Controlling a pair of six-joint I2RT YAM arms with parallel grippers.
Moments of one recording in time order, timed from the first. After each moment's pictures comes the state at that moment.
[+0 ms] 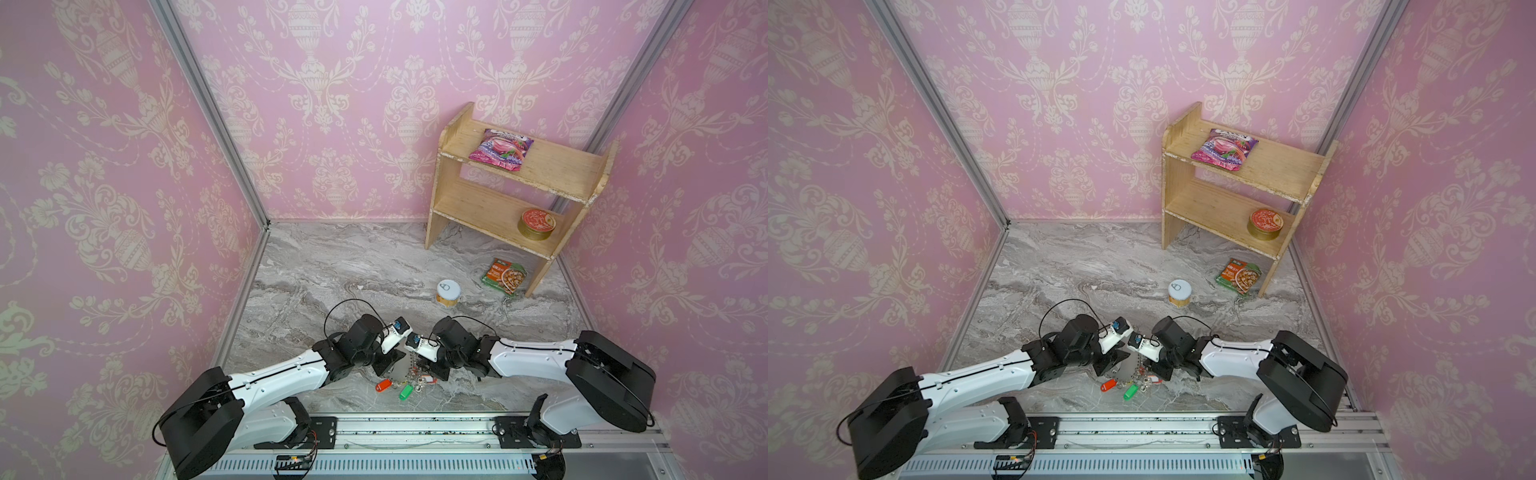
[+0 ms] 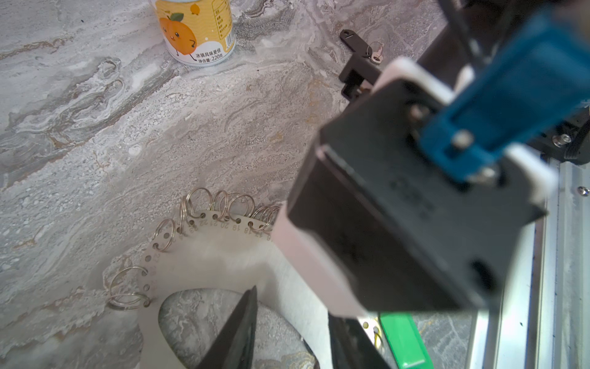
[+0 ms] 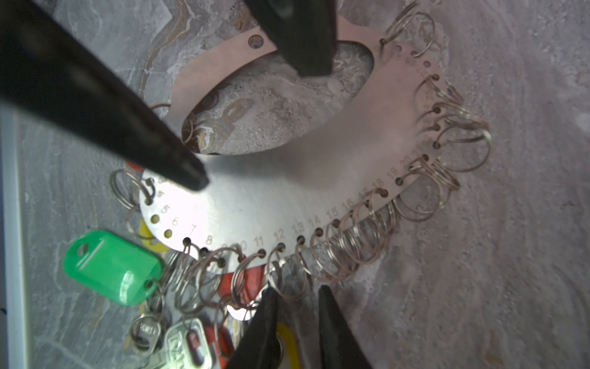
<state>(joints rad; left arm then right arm) -0.83 1.18 0.49 -0.06 0.22 0.06 0.88 1.48 0.55 0.02 -0.21 -0.27</state>
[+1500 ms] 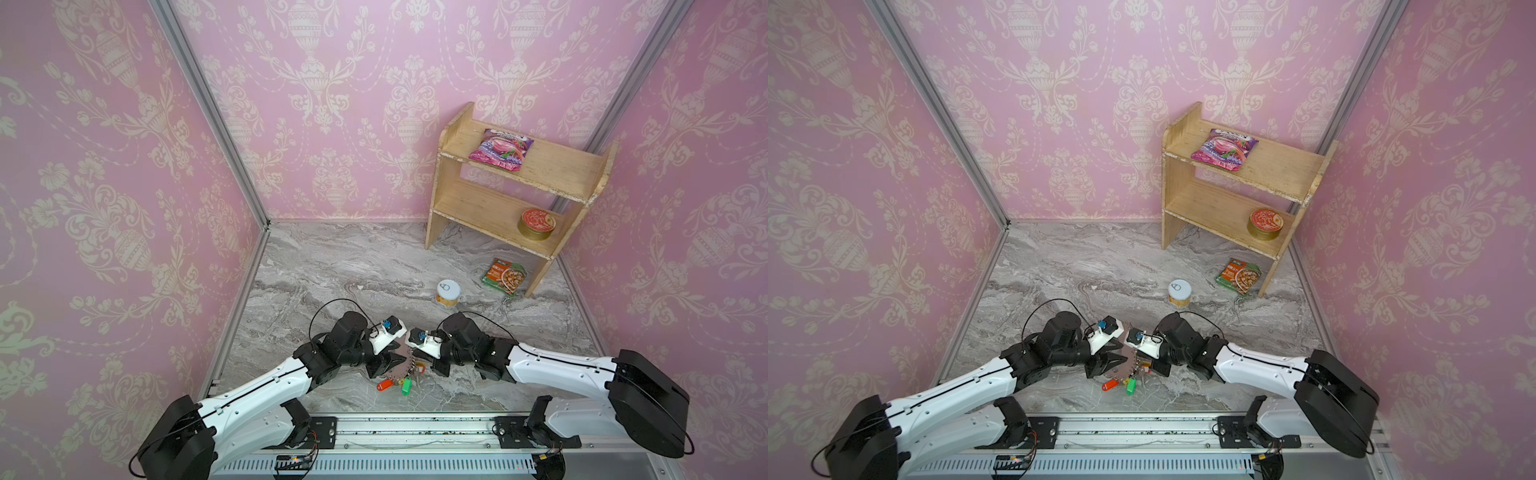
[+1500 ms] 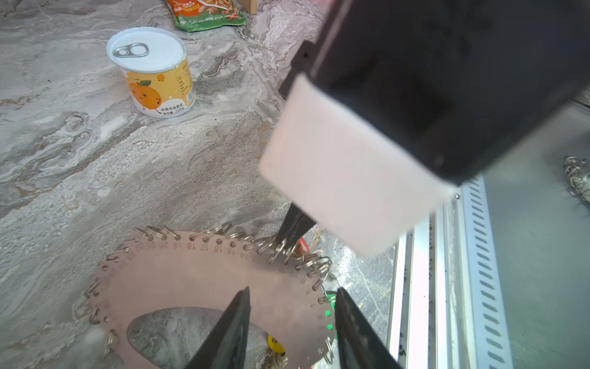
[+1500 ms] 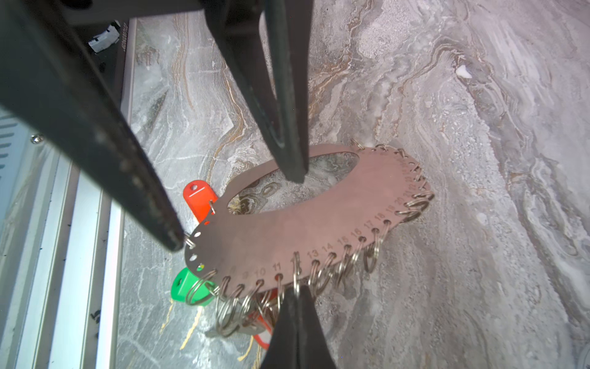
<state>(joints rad) -0.76 1.00 0.46 -0.11 0.49 0.09 0.88 1.28 0.54 0.04 -0.28 -0.31</state>
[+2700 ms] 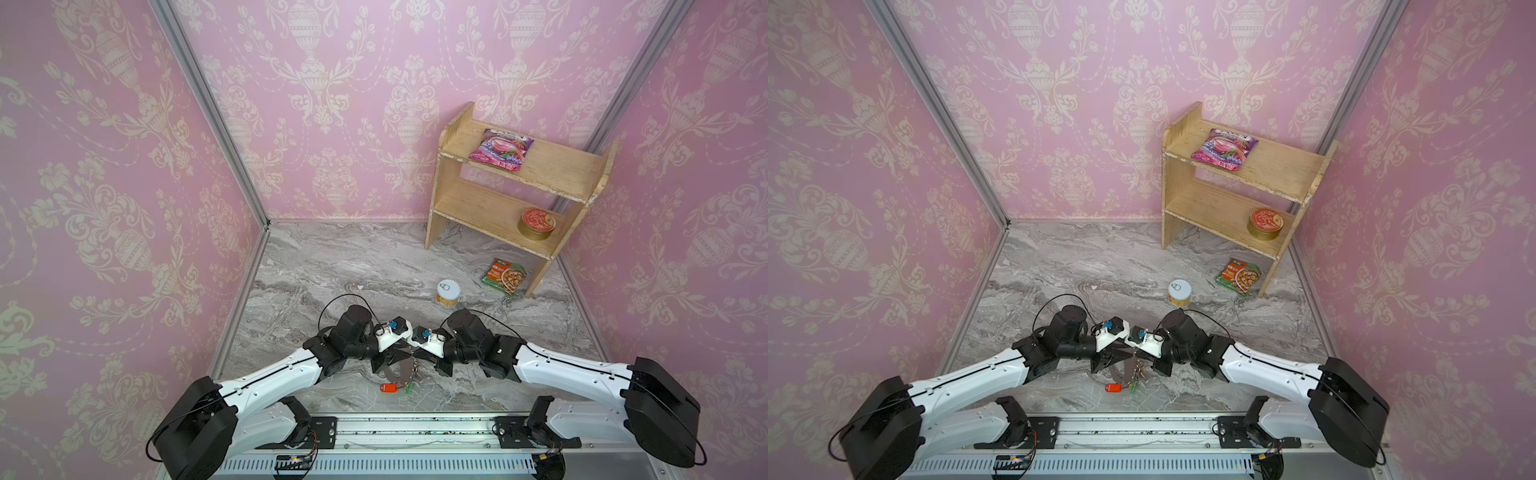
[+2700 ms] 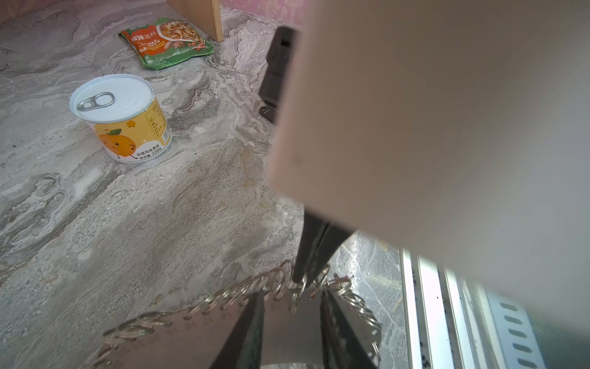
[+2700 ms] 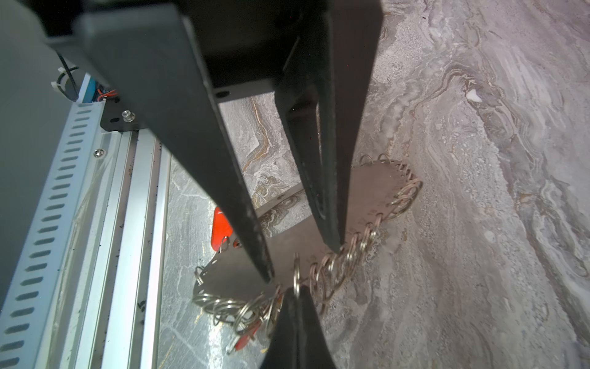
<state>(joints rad) -0.73 1.13 0.49 0.02 0.59 0.23 0.87 1.22 0.57 -0.03 -0.36 -0.31</state>
